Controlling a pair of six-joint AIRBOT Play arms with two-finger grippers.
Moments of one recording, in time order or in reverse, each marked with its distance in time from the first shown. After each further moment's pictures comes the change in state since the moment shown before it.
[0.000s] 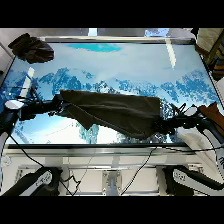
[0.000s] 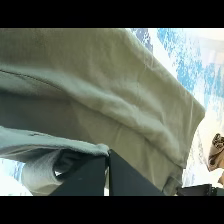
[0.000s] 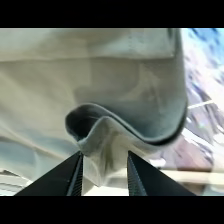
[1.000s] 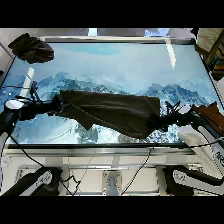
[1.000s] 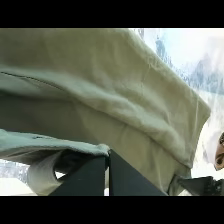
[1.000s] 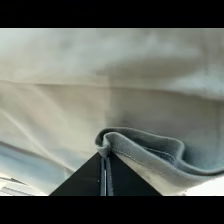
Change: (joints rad) left arm 0.000 0.000 0.000 0.020 0.004 0.014; right arm 0.082 -0.069 0.038 0.100 -0.083 -0.042
